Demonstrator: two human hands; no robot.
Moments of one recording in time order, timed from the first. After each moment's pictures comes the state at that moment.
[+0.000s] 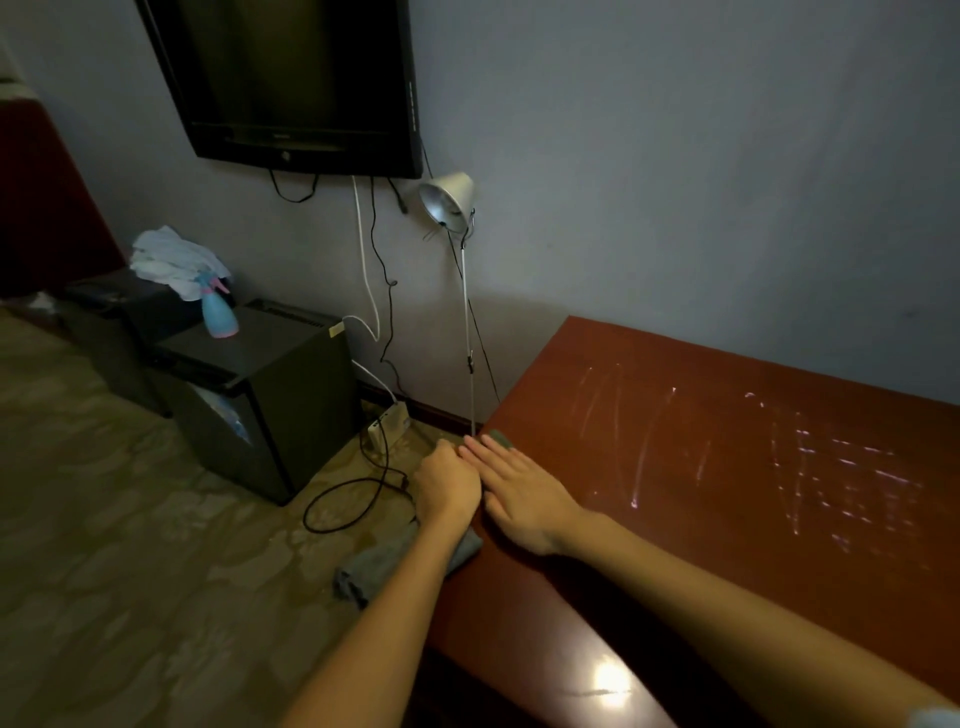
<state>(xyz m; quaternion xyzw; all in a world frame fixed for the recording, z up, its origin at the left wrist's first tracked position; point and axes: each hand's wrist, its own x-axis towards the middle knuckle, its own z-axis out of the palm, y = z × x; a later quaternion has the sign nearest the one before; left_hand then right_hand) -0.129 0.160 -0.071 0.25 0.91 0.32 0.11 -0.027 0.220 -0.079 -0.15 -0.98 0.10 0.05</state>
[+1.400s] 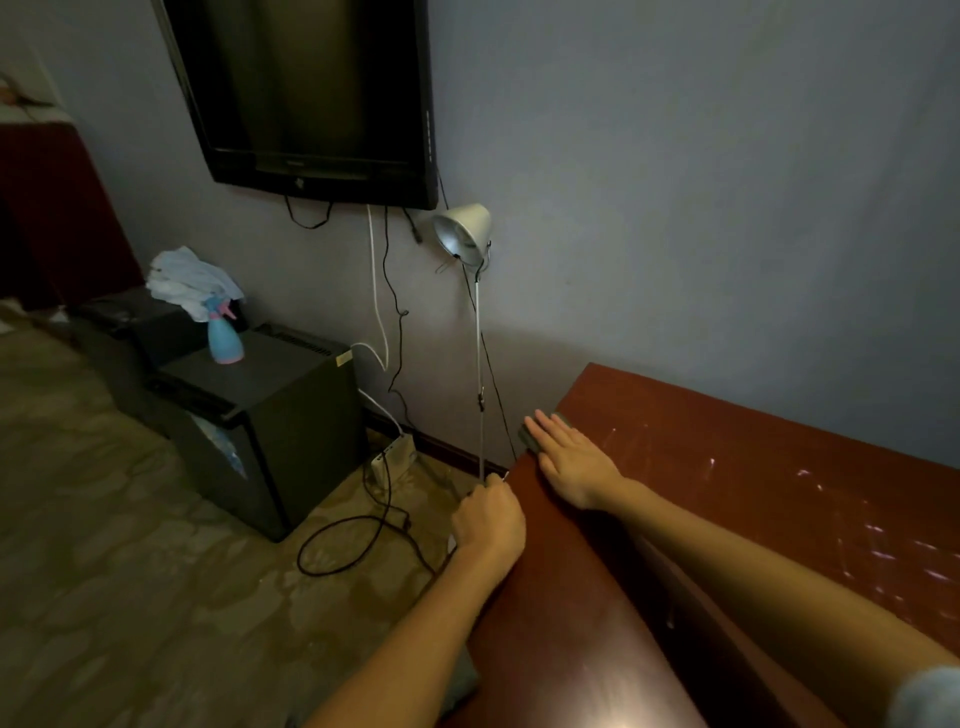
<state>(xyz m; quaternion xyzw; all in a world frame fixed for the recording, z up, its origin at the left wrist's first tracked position) -0.138 0.238 -0.068 0.36 0.91 0.17 0.12 -0.073 0.374 -0.067 -0.26 -0.96 0.06 0.01</state>
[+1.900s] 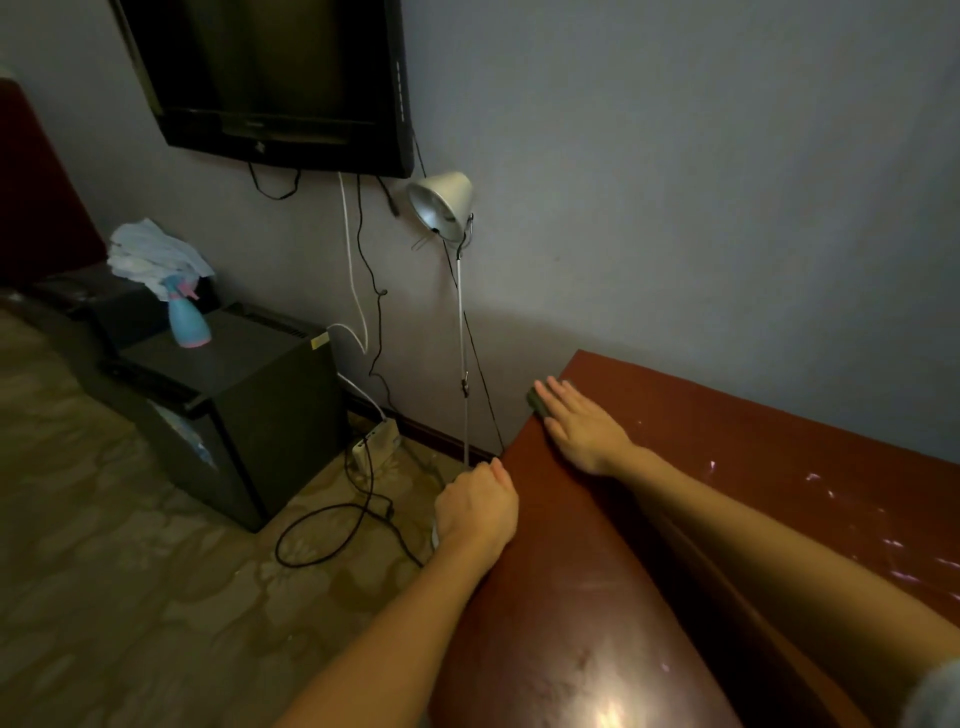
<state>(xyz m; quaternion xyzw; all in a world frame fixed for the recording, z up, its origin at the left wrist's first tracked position) -0.152 0.282 -0.082 0.35 0.91 0.21 0.09 -0.078 0.442 -0.069 -0.28 -0.96 0.05 0.02</state>
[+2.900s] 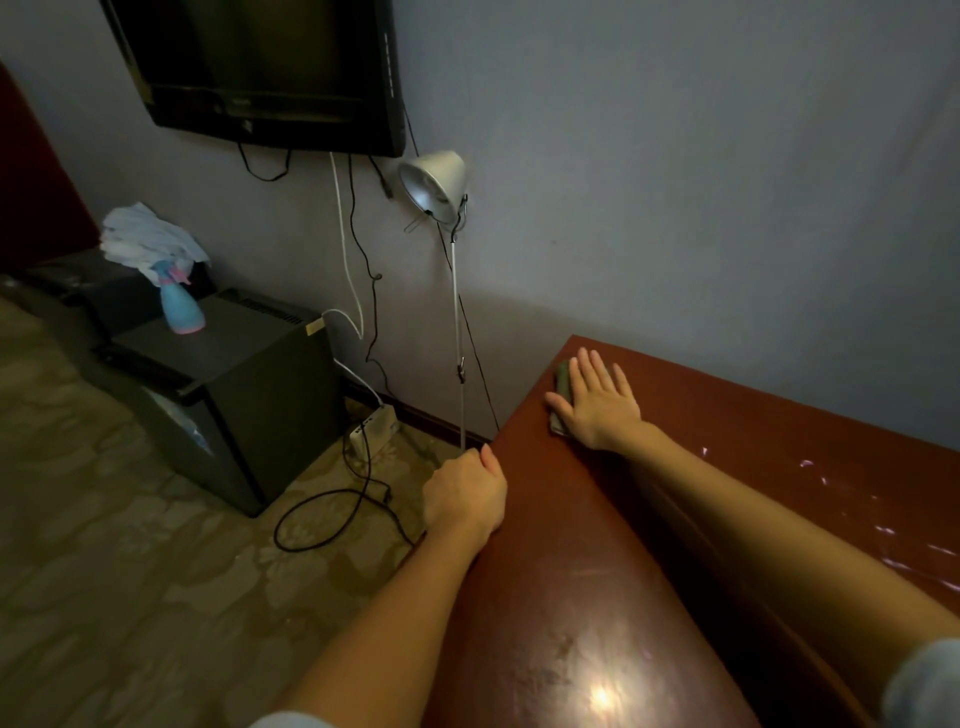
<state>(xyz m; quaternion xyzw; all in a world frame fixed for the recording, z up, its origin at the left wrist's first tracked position) -0.152 0.284 -0.087 0.34 0.91 0.22 0.09 -0.070 0.454 -0.065 -0.41 -0.91 0.01 -0.02</state>
